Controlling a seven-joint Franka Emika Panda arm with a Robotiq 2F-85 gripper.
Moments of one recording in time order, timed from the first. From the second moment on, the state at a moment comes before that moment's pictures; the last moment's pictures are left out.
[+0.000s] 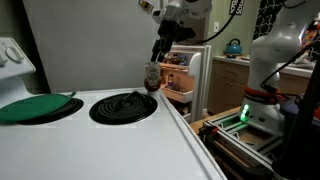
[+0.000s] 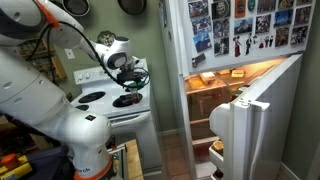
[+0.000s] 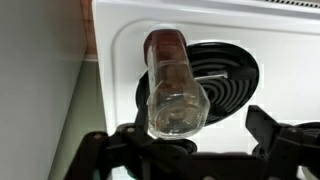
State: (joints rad) arm 0.82 -0.43 0.24 -2.59 0.60 2.48 -0.84
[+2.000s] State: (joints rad) arm 0.78 -0.51 0.22 -2.52 0.22 2.41 -0.51
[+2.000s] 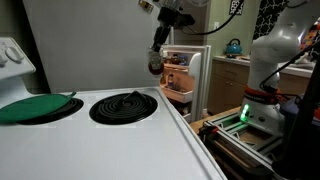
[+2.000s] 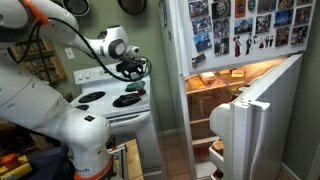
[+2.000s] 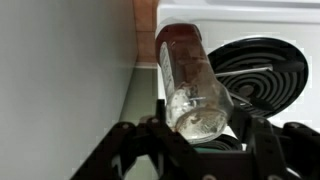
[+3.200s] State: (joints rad) arm 0.65 -0.67 0.17 -2.60 0.12 2.19 -0.37
